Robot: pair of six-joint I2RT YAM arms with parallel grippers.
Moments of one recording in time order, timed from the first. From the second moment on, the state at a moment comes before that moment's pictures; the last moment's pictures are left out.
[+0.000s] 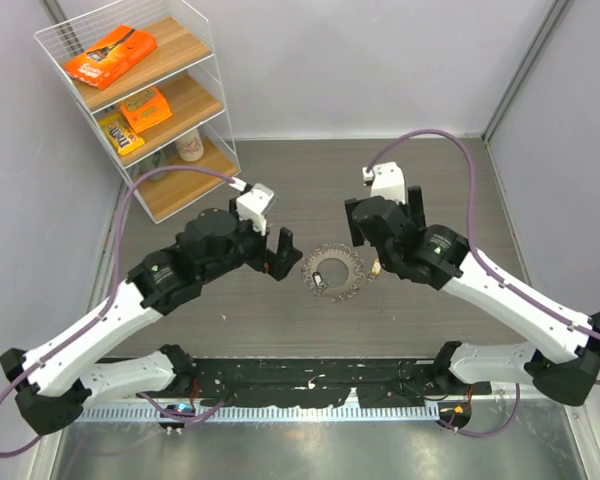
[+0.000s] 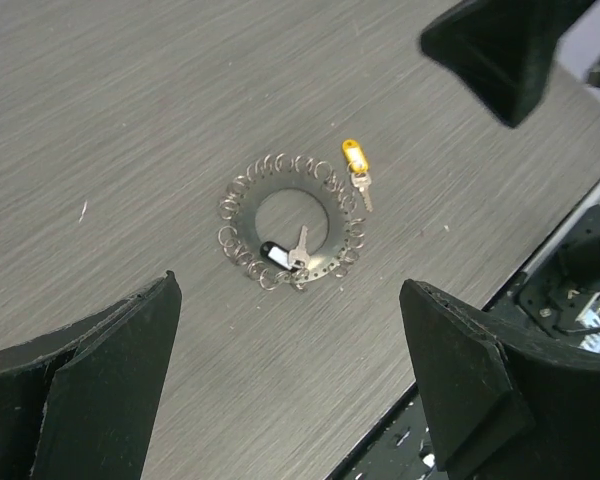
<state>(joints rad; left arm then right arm) -0.87 0.96 1.11 -0.51 -0.06 -0.22 0.91 1.20 1.31 -0.79 0.81 0.31</state>
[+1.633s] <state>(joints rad) -1.05 1.78 1.31 -0.43 -0.02 -0.70 0.91 0.66 0.83 -0.87 0.53 0.61</state>
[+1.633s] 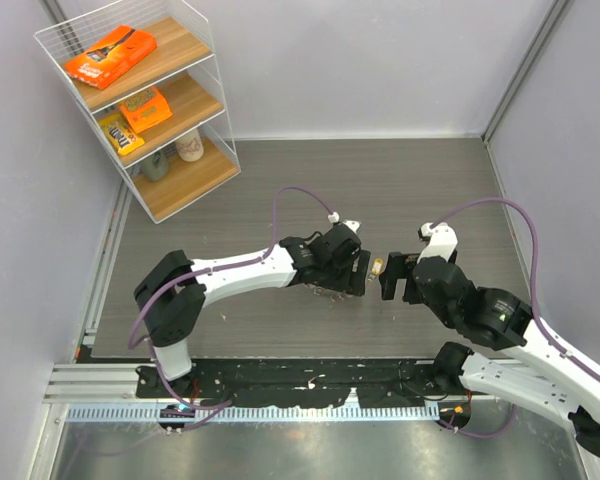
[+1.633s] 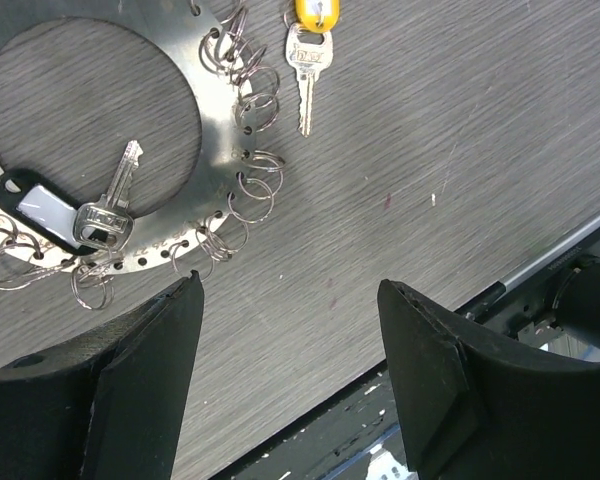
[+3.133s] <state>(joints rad) -1.01 1.94 1.29 -0.41 0.03 -0.80 0.91 0.58 0.76 -0.83 0.41 0.60</state>
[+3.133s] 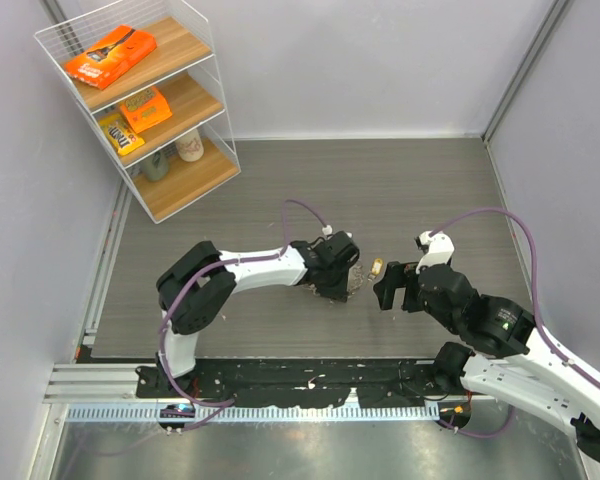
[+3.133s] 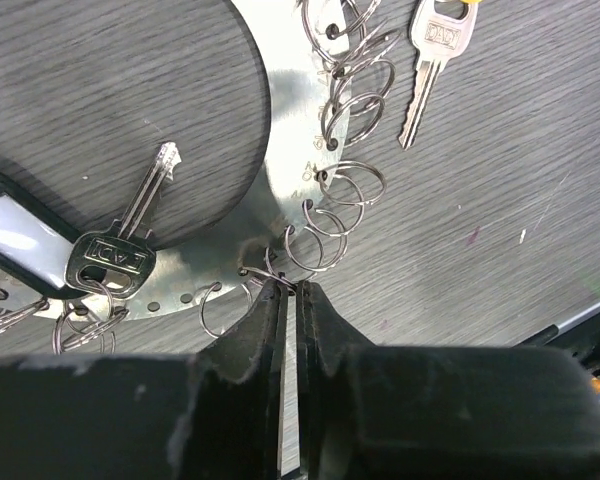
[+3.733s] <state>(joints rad) -0.99 1.81 1.13 -0.35 0.05 -0.77 0.91 0.61 0.76 -0.80 0.37 0.60</state>
